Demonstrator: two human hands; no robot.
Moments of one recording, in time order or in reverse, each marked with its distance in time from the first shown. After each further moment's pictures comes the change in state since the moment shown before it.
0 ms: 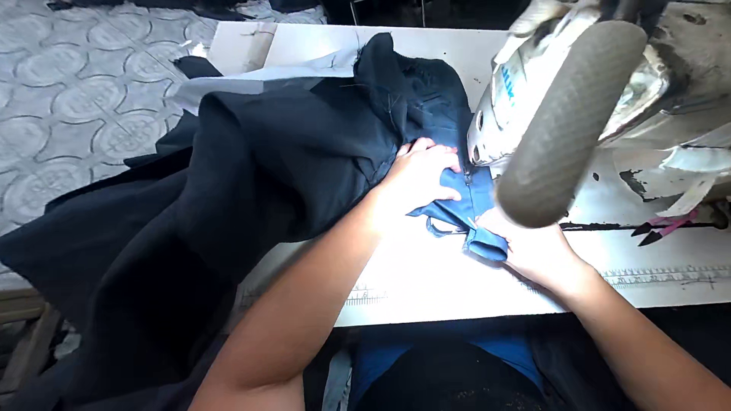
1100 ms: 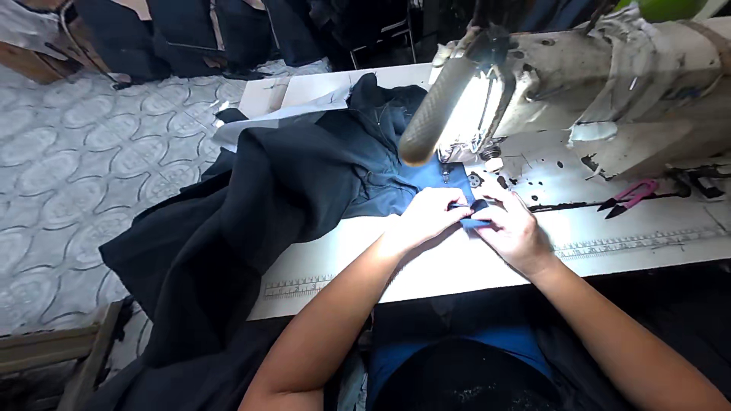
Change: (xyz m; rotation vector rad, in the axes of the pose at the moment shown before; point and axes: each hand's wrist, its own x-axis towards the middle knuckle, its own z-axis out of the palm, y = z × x) left_hand -0.034 0.056 0.039 -0.305 0.077 0.114; right_hand -0.035 -0.001 0.026 0.270 0.535 0.108
